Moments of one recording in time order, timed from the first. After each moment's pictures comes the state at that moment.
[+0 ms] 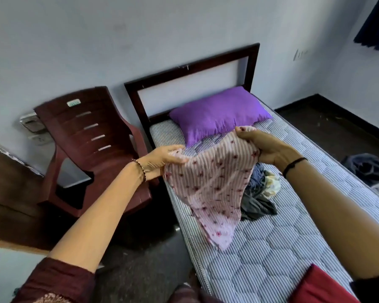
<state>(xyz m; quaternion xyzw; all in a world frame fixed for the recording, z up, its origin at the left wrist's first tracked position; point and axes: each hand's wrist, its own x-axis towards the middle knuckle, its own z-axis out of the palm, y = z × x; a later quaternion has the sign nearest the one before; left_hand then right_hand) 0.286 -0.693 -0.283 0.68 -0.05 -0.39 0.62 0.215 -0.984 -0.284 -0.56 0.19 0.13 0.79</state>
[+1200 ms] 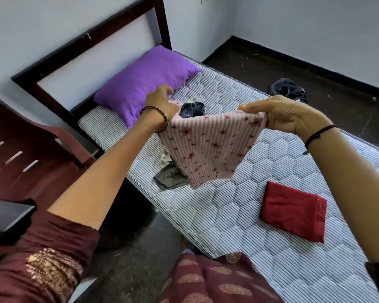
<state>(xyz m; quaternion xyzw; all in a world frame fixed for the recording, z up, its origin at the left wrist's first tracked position) 0.270 -0.862 -0.283 0.92 -0.29 -0.12 0.25 0.044 -1.059 -0.289 -0.57 0.33 -0.01 0.75</state>
